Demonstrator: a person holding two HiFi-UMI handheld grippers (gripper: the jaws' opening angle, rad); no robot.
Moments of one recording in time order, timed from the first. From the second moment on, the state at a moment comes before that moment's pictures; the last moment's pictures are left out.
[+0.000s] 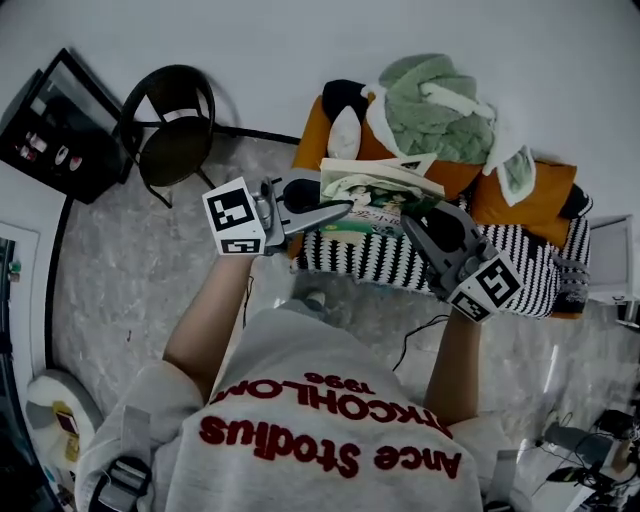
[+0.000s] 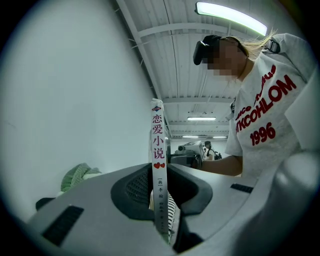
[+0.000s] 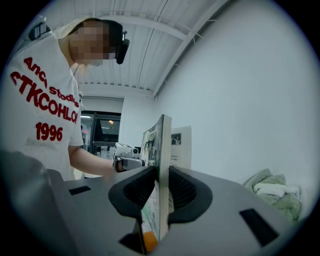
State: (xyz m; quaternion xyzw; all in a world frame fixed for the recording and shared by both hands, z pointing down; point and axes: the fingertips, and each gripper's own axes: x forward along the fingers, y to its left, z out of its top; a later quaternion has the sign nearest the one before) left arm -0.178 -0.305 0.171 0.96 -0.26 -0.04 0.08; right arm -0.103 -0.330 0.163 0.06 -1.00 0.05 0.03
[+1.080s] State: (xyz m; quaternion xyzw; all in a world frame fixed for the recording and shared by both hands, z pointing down) left arm -0.221 -0.431 0.338 0.94 -0.26 -0.04 0.22; right arm -0.145 -0.455 0.332 0.08 -0.98 0.18 0.09
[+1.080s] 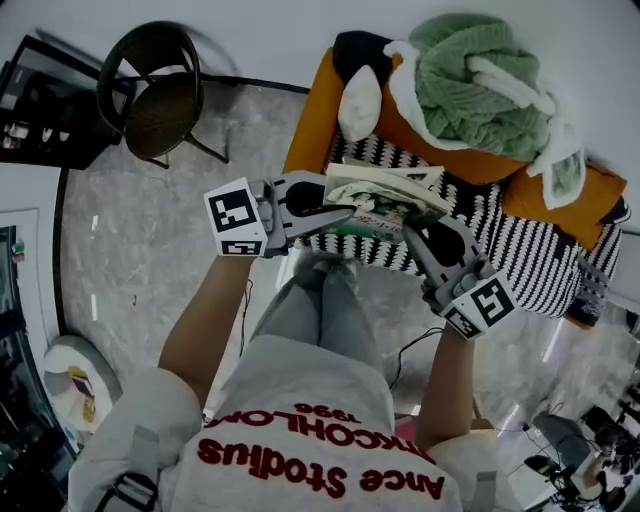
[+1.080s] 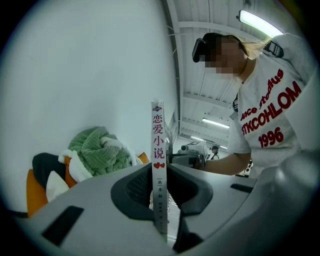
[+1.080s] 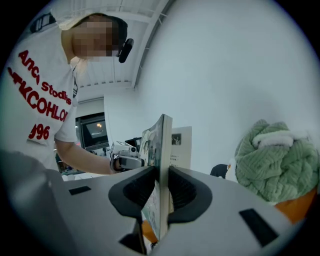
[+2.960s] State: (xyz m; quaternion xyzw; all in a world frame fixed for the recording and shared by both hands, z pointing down) left arm -0.230 -0.480 0.863 0.69 -0.46 0.28 0.48; right arm -0.147 -0.503 0.874 0.20 -0.82 0.47 0.28
